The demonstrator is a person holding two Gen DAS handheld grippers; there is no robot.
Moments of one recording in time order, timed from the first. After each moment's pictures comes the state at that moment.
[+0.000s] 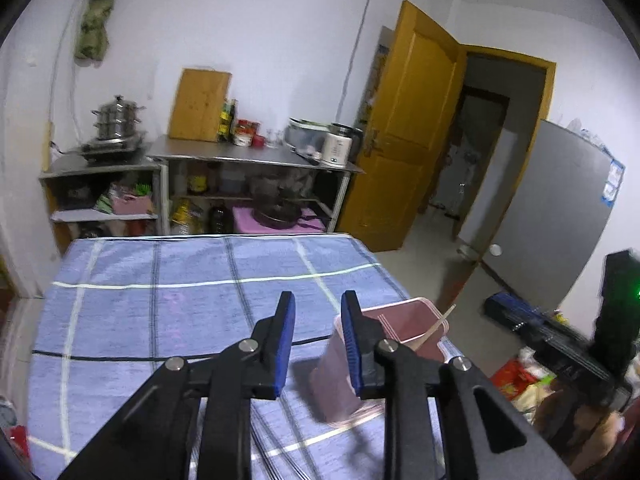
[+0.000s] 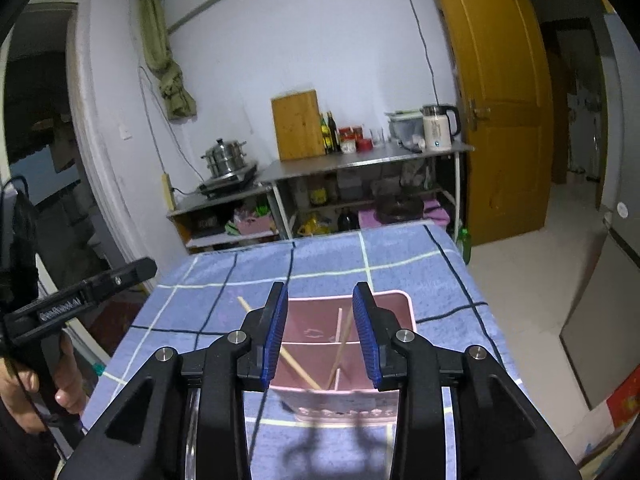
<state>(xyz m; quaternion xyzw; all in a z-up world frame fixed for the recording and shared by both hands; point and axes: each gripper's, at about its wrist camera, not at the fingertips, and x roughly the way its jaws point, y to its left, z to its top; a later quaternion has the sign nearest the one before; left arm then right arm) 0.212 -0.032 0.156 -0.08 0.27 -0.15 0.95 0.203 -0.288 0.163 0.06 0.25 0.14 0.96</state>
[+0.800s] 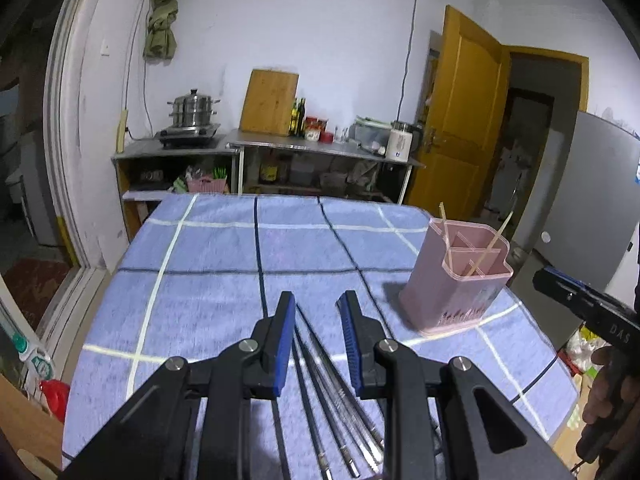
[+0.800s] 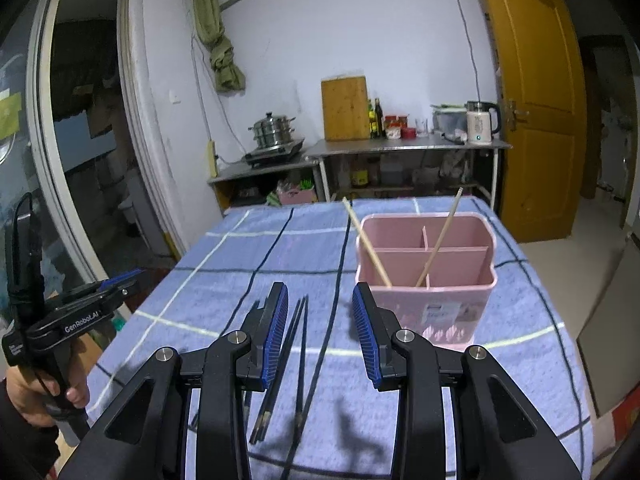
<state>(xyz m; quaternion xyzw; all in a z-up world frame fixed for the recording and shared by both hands) 0.111 0.039 0.075 -0.08 0.27 -0.05 0.96 0.123 -0.225 0.106 0.02 0.27 0.20 0.94</state>
